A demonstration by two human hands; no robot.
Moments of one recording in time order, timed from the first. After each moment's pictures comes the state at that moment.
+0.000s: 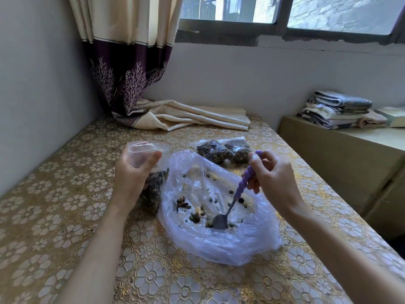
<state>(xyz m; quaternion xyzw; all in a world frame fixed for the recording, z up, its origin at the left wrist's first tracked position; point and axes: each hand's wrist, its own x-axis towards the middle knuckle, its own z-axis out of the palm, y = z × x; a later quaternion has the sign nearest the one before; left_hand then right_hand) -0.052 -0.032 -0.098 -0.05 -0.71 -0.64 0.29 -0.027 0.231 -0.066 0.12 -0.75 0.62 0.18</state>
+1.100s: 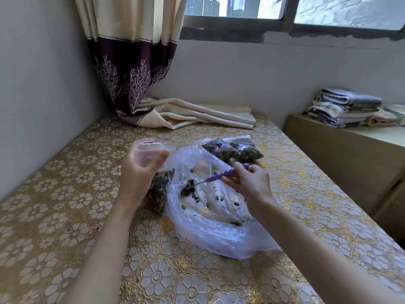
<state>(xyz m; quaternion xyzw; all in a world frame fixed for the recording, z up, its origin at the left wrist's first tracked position) -0.051 -0.029 -0.095 -0.06 -0.70 -0.65 0.28 -0.058 0.187 -0.090 -0.10 -0.59 0.80 0.02</state>
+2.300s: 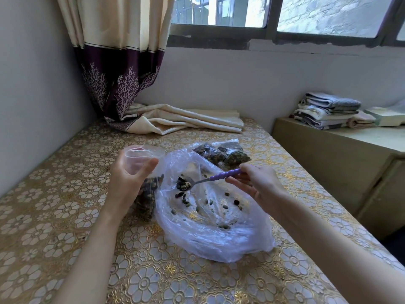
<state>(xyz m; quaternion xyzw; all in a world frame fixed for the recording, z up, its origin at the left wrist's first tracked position) -0.051 -0.030 -0.098 -0.06 -0.74 -0.62 0.27 -0.047 0.224 -0.060 -0.14 -0.59 0.80 -0.03</state>
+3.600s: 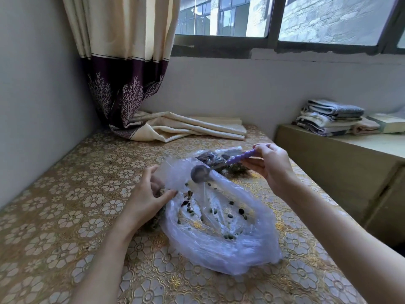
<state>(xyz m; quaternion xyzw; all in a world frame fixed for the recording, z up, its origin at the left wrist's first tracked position) -0.066 -0.029 -0.122 -0.04 -0.88 -0.45 0.17 -0.085 0.241 -0.040 -0.01 -0.61 0.79 0.09</state>
